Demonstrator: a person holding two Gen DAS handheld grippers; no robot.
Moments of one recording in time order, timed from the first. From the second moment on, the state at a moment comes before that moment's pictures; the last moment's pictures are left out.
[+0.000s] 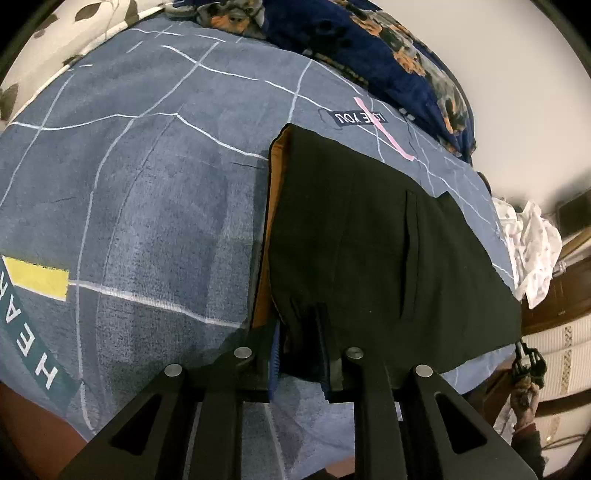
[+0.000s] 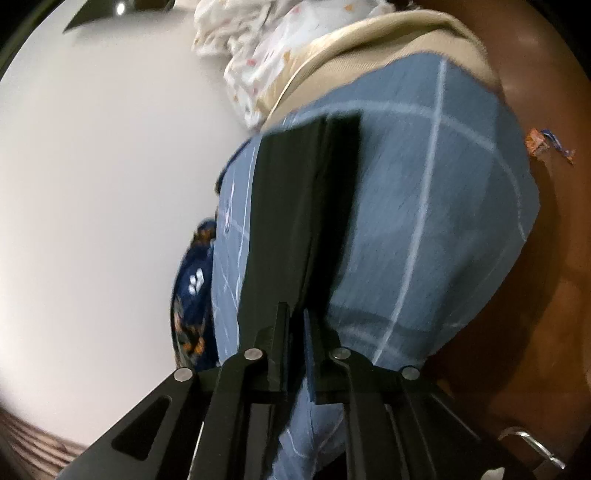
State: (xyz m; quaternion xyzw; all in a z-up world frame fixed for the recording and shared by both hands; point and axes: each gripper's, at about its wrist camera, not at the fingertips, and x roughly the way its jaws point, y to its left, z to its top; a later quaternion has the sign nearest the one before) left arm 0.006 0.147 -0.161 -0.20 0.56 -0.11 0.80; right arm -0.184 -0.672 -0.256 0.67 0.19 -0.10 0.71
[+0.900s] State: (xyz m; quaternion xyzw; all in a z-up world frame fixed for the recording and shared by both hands) left arm 0.003 0.148 -0.164 -0.18 0.55 -0.09 0.81; right arm -0.168 -0.718 -0.238 0.60 0.22 -0.17 0.75
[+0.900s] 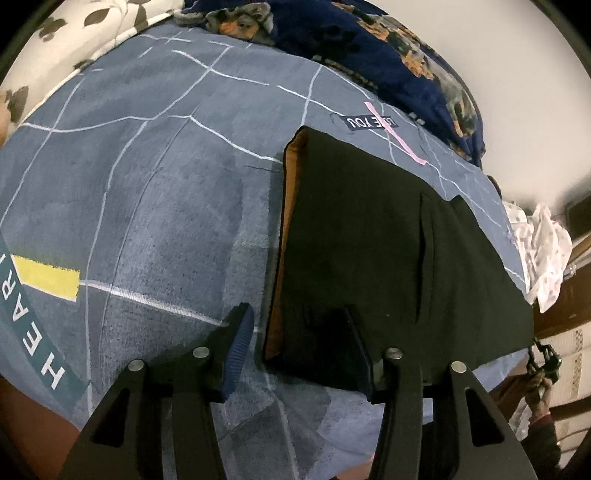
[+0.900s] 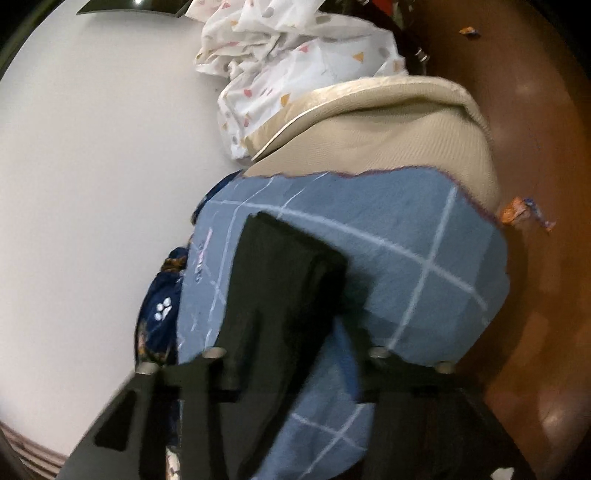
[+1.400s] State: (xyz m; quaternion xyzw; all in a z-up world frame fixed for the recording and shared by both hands) left arm -0.008 0.160 -0.139 -0.21 0.50 -0.07 0.84; right arm -0.145 -0.721 -0.226 0.60 0.25 -0.16 0.75
